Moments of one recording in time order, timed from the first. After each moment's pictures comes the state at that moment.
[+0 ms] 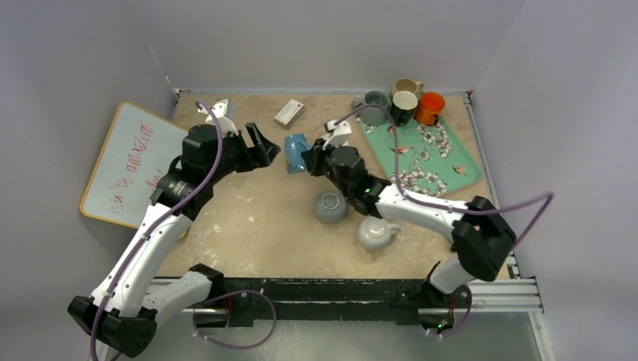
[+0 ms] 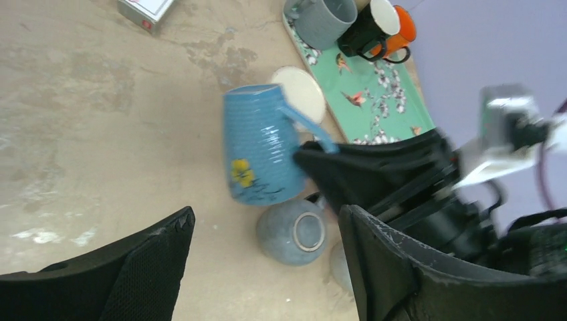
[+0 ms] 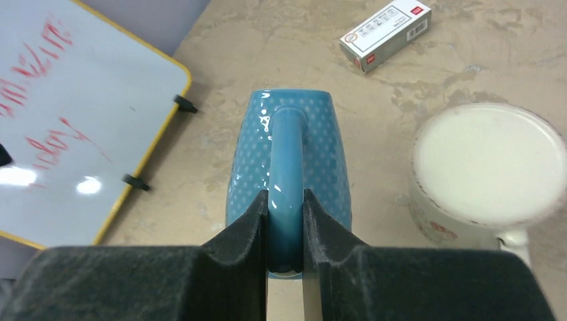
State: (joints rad) left arm -0.40 1.00 1.12 -0.49 0.07 -0.60; right arm 0.90 1.58 1.00 0.40 0.32 0.39
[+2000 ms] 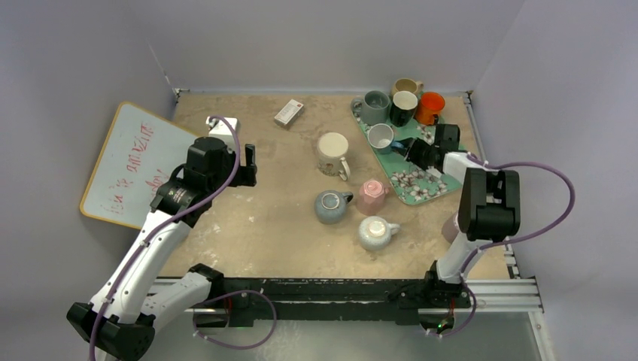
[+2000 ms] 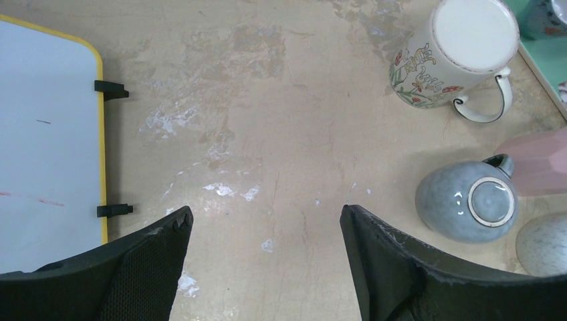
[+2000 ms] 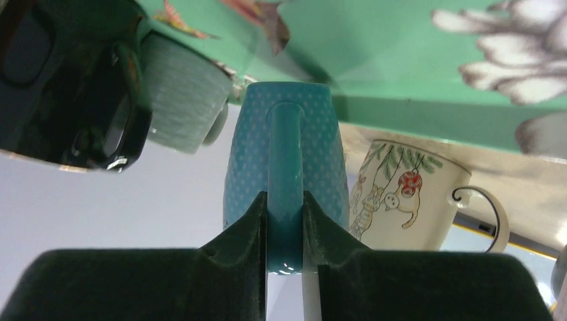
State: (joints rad) left arm -0.40 0.94 1.05 -0.67 -0.20 -0.20; right arm -0.09 1.75 1.02 -0.14 -0.44 2.05
